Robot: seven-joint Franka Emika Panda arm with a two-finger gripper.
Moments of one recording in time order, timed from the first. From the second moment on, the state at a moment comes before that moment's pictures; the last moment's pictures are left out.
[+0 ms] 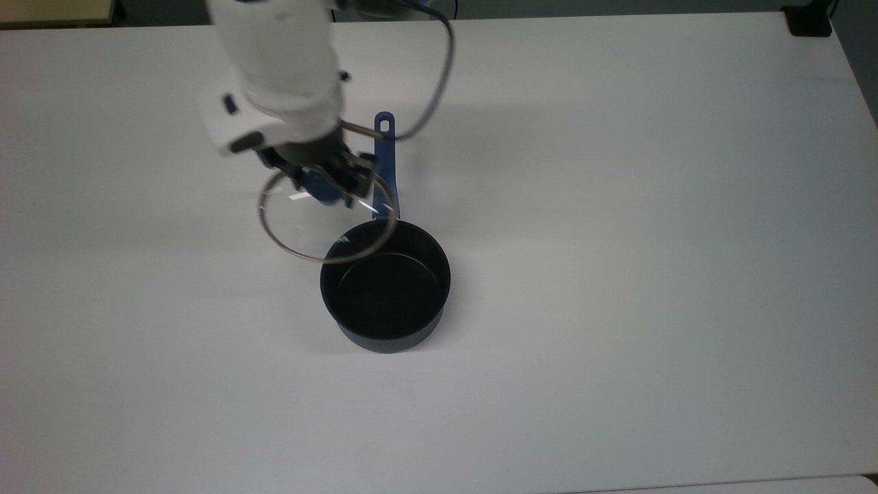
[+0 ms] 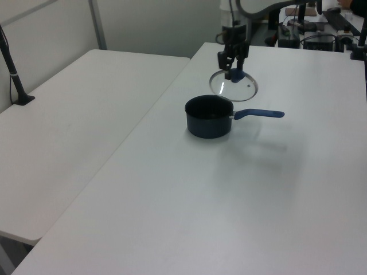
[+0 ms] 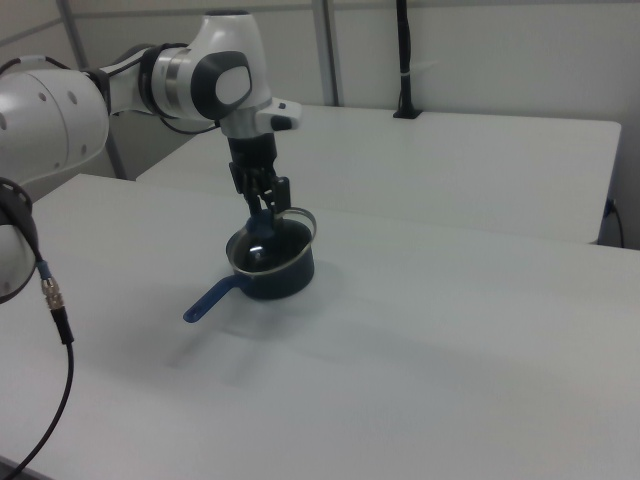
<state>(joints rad) -0.04 0.46 0.05 -1.29 -0.05 1.74 0.35</state>
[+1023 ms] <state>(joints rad) 0.00 0.60 0.01 -1.13 0.12 1.85 0.81</state>
